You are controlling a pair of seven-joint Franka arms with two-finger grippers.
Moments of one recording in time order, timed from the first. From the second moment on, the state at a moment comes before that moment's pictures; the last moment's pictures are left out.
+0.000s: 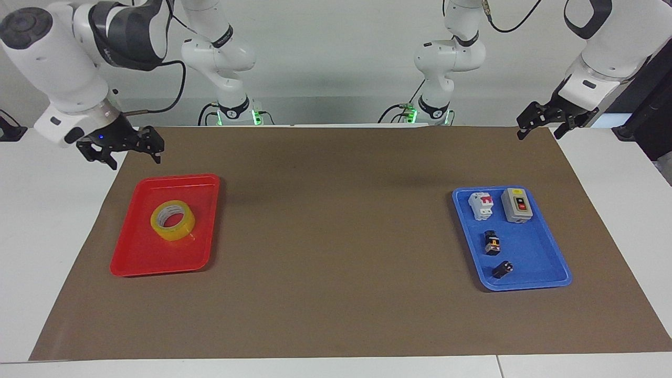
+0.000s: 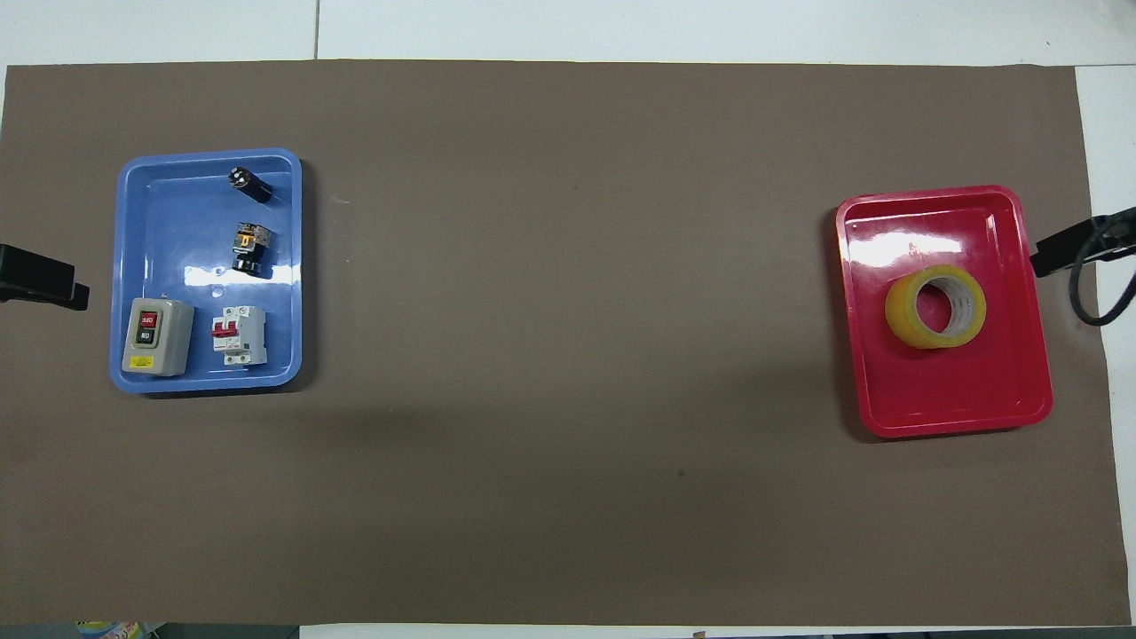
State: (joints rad) left arm -0.02 -0.03 0.03 -1.59 -0.01 1.48 0.07; right arm -0.08 0.08 -0.02 -1.50 -0.06 1.49 -0.28
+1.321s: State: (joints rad) left arm -0.02 -0.03 0.03 -1.59 -0.01 1.48 0.07; right arm -0.06 0.00 -0.04 -1.54 -0.06 1.35 -0.17
